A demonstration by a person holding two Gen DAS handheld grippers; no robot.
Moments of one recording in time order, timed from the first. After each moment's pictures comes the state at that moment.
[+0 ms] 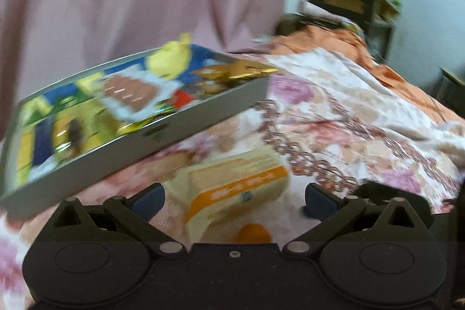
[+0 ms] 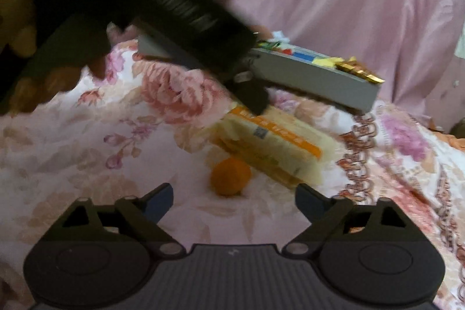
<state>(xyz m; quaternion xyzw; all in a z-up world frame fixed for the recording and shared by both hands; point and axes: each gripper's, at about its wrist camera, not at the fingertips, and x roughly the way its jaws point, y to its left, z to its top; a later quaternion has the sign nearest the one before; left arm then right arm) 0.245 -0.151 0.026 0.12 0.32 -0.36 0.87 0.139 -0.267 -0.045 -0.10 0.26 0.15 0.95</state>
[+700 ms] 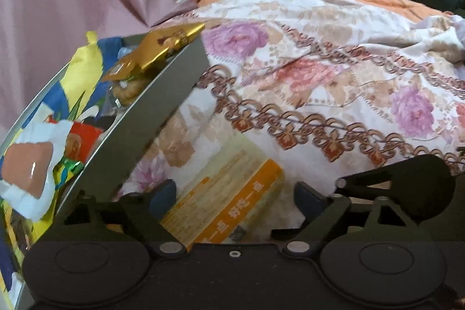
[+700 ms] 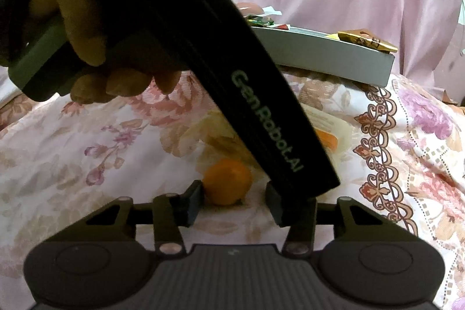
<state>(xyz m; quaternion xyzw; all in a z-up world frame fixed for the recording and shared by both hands) 0.287 -0.223 -0.009 0.31 0.34 -0.43 0.78 0.170 -0.270 -0.059 -0.05 0.28 0.15 0.95</state>
